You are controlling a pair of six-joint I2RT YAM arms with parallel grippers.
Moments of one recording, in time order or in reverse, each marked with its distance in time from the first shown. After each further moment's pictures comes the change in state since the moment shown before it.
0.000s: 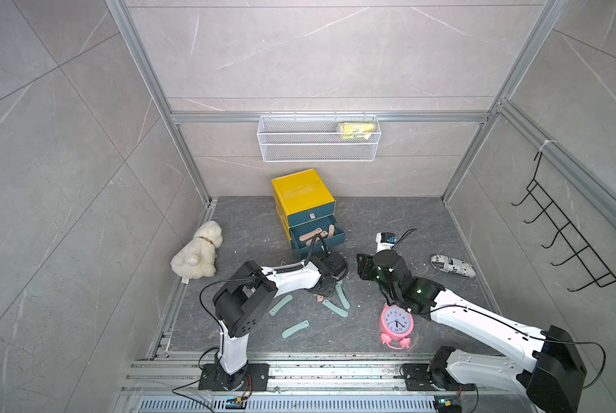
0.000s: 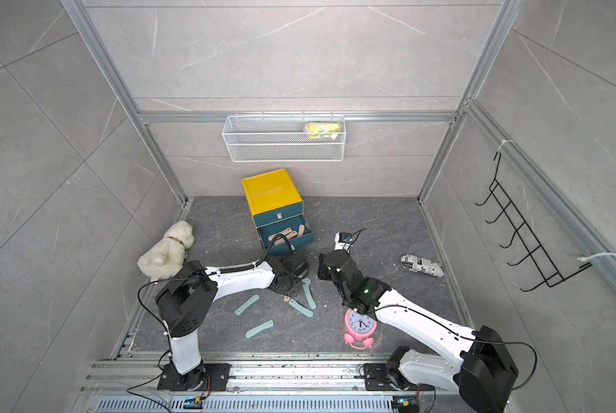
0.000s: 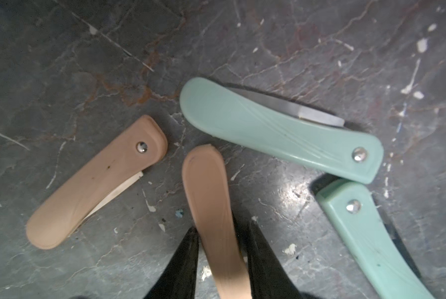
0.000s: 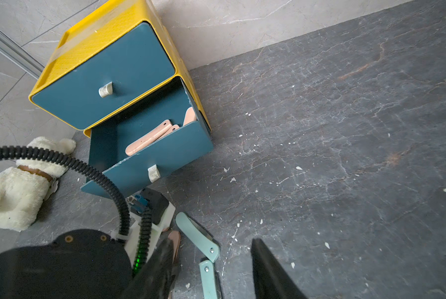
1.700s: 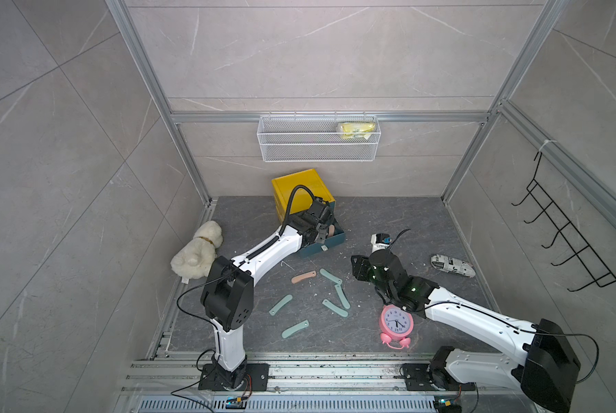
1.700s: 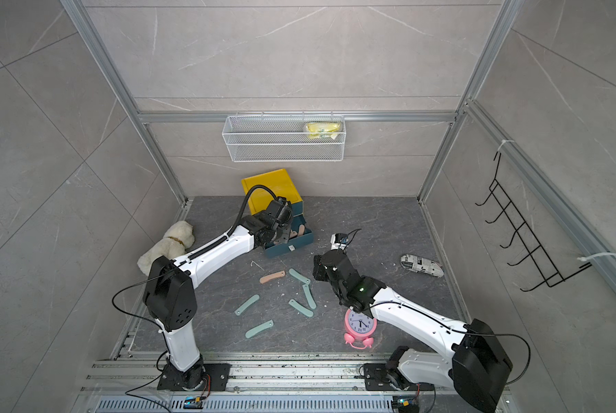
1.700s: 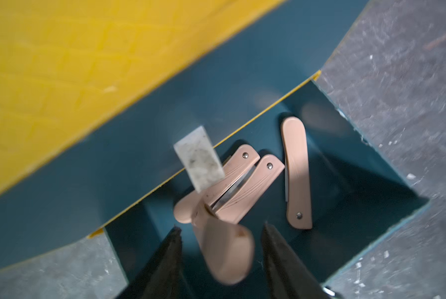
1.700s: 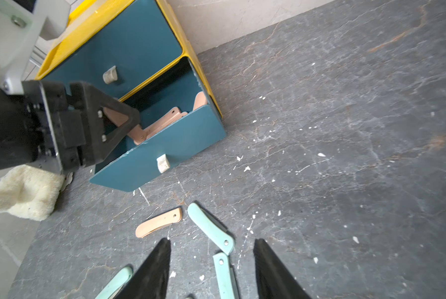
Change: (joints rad) left arm 0.241 -0.035 0.389 0.008 -0.116 0.242; right arm 0.006 0.053 0.000 0.038 -0.082 0.051
